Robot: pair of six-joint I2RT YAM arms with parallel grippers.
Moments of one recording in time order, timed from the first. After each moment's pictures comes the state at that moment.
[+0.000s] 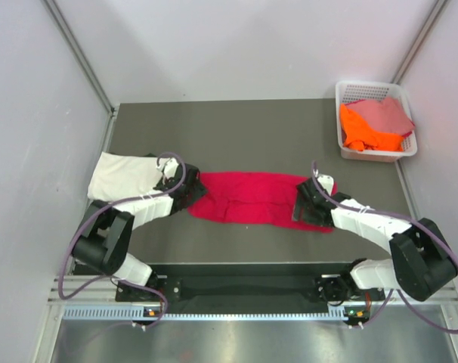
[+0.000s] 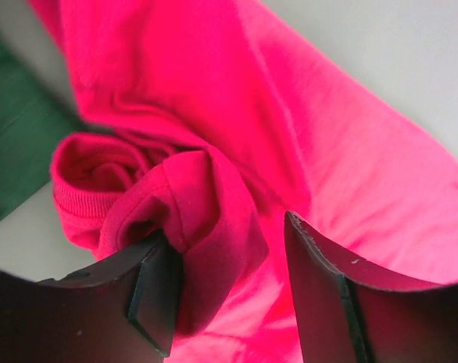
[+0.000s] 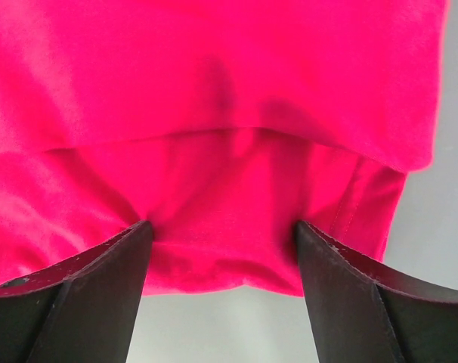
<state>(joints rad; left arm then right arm) -0.44 1.48 0.67 -0.06 -0.26 -0.99 0.52 1.29 0.60 -0.47 0.33 0.69</state>
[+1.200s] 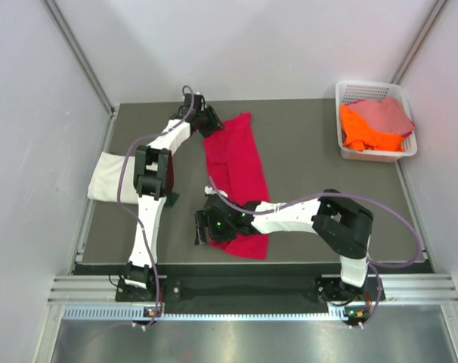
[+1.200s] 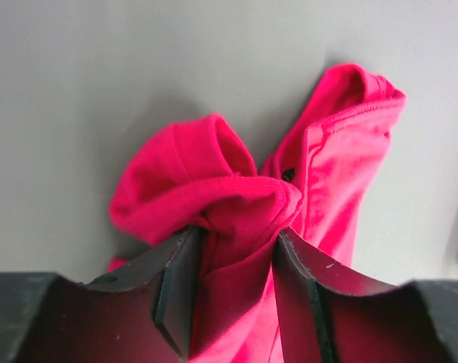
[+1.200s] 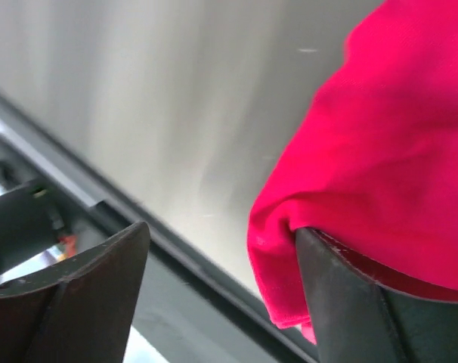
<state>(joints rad) -0.22 2.52 2.15 -0.34 0.27 -0.68 1.16 1.87 1.16 -0.19 -0.04 0.89</state>
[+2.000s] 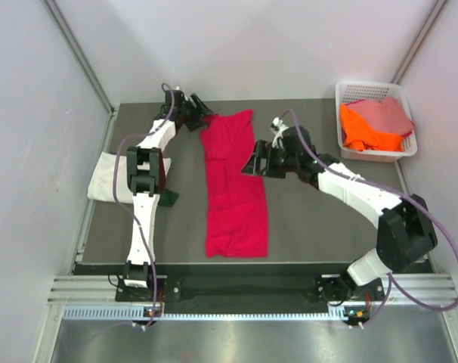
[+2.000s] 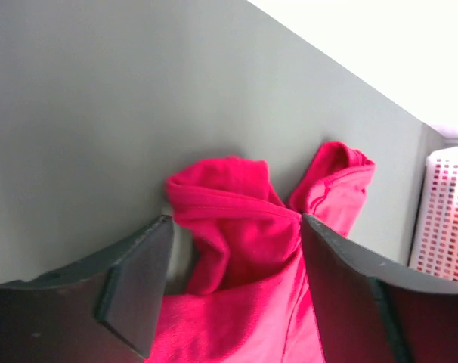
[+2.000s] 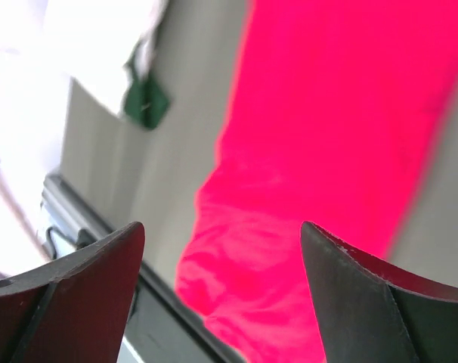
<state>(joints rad) -0.10 2.66 2.31 -0.21 0.42 -0.77 0.62 1.48 1.09 -0.20 -0.30 0.62</state>
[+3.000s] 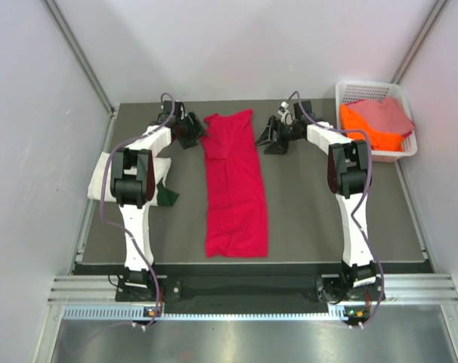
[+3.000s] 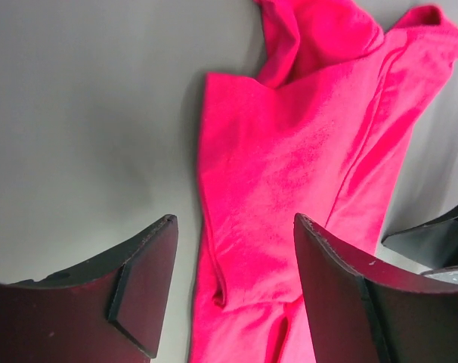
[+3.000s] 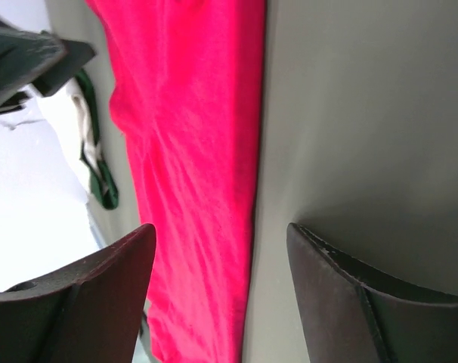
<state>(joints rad) -0.12 2.22 1.73 -0.30 0.27 -0.67 0.21 2.42 1.92 -0.41 -0.81 0.50</state>
